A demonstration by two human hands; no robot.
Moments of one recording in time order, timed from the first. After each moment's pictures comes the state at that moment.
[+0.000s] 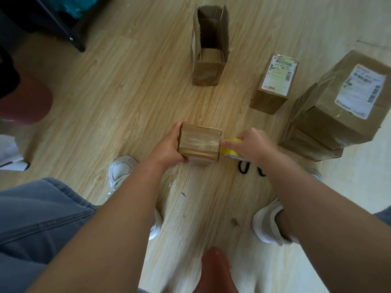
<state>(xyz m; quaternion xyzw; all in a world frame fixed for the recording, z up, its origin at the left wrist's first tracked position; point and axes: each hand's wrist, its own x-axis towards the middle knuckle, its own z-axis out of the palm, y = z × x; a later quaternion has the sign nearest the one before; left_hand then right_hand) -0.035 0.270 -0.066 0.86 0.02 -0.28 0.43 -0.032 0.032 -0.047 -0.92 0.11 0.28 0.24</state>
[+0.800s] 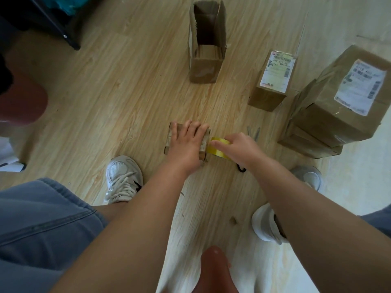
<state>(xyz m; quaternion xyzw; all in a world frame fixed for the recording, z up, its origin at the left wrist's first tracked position) -0.043 0.221 -0.078 0.97 -0.16 -0.16 0.10 -0.041 0.051 -0.057 -0.90 0.10 0.29 0.32</state>
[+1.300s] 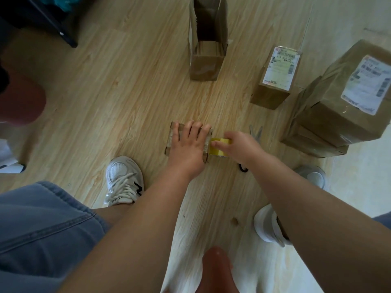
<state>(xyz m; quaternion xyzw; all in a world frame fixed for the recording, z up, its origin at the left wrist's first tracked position) -0.047 0.217 -0.091 0.98 -0.16 -0.11 0.04 -0.031 0.054 -0.067 -0.91 0.08 0.31 0.27</state>
